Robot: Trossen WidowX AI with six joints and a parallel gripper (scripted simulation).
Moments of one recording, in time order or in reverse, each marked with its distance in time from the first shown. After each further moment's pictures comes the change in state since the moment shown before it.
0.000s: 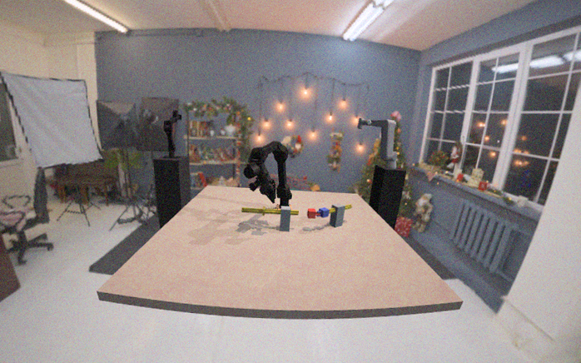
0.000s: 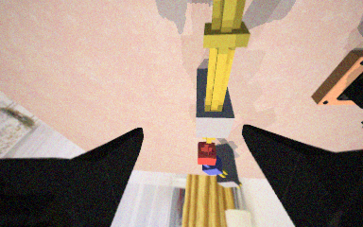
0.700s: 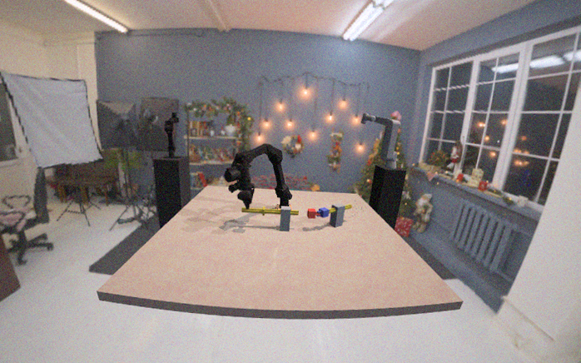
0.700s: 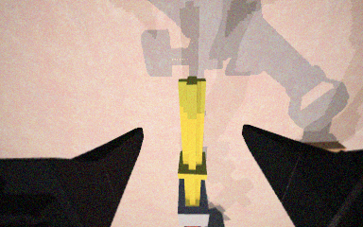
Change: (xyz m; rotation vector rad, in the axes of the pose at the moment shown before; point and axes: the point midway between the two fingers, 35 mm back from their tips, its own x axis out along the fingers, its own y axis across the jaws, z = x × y) arm -0.019 -0.022 0.129 -0.011 -0.294 -0.080
